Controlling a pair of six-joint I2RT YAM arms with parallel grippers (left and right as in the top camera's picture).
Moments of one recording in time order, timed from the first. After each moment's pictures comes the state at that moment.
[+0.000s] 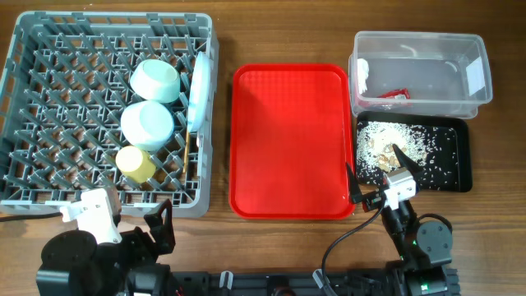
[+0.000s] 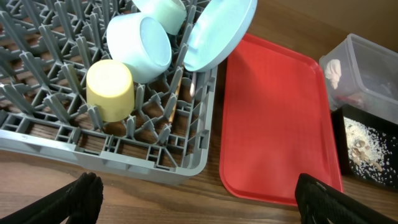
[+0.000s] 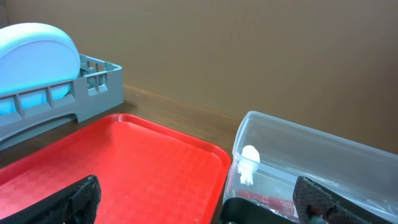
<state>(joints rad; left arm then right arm) -0.10 0.43 1.06 -1.31 0.04 -0.38 0.15 0.02 0.01 0.01 -0.17 -0.18</state>
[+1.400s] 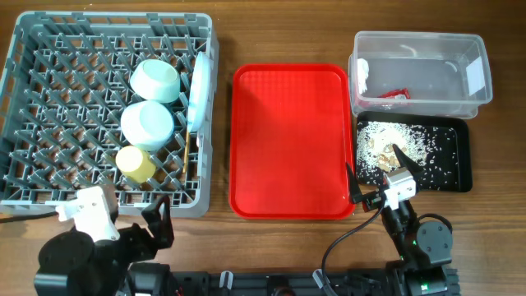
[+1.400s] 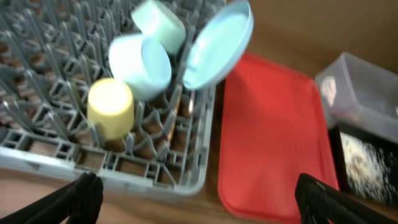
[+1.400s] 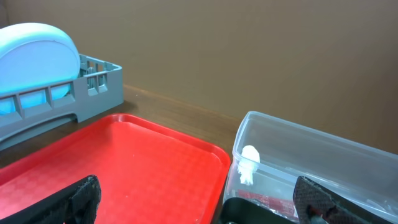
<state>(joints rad) -0.08 0.40 1.03 -1.23 0.03 -0.38 0.15 0.02 0.01 0.01 -0.17 -0.18</state>
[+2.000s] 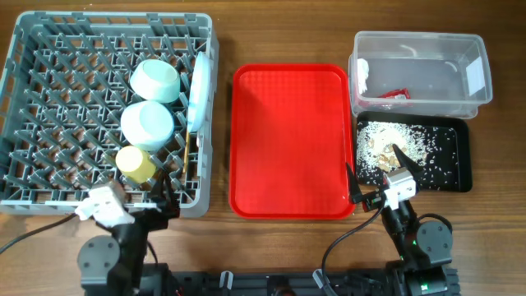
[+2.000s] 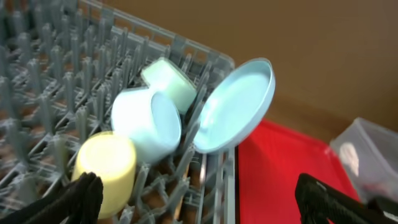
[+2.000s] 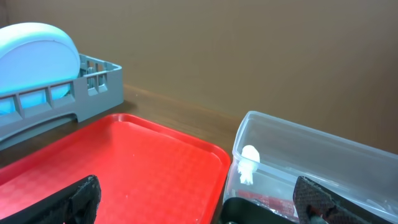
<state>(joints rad) 0.00 0.05 0.44 -0.65 0.00 -0.37 0.15 0.02 0.01 0.01 -0.17 -0.18</state>
